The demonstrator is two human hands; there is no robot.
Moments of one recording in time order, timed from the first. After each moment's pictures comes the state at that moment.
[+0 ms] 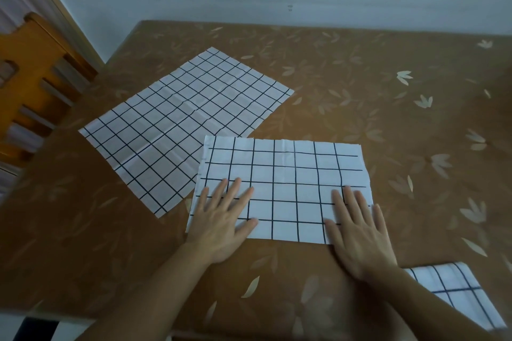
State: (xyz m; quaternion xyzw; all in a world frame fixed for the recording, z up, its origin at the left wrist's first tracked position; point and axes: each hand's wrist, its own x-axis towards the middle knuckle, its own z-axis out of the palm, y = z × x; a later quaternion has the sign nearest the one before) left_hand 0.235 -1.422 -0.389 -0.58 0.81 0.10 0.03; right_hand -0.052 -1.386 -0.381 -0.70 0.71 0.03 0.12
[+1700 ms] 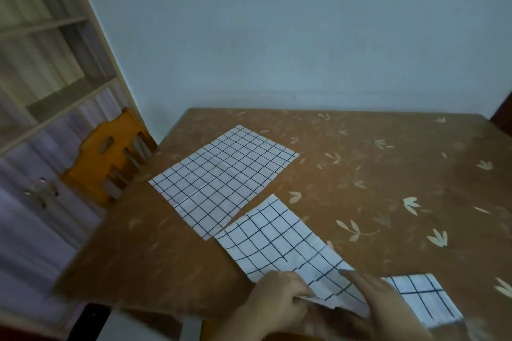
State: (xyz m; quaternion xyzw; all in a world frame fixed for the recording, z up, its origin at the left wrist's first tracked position) left_hand 0.180 -1.300 -0.276 -0.44 0.83 0.35 -0.06; right_hand -0.052 -1.263 -0.276 -0.75 0.62 -0.05 0.23
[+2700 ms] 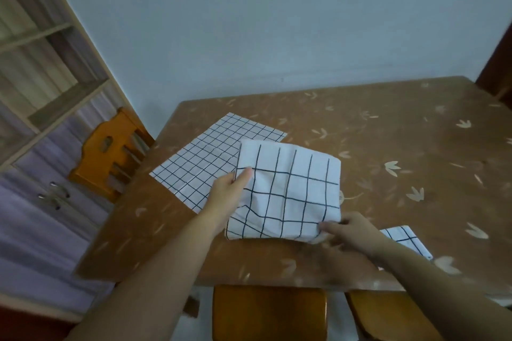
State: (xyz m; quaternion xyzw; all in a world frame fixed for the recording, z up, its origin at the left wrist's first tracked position) left_hand 0.209 -1.330 -0.165 -0.60 0.50 0.49 -0.39; right_hand -0.047 -1.276 -0.220 -0.50 0.62 -0.25 0.54
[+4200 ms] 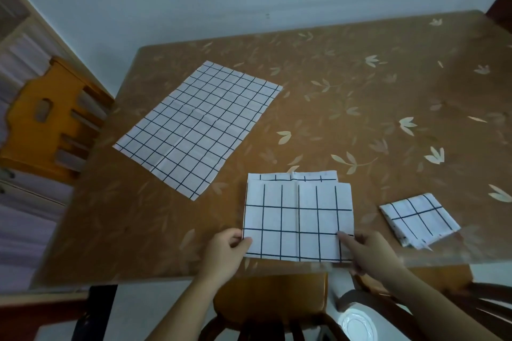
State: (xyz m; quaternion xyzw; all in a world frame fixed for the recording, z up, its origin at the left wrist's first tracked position) left_hand 0.274 -1.307 -0.334 -0.68 0.54 0.48 -0.13; right_hand -0.021 -1.260 -0.325 -0.39 0.75 -0.20 0.50
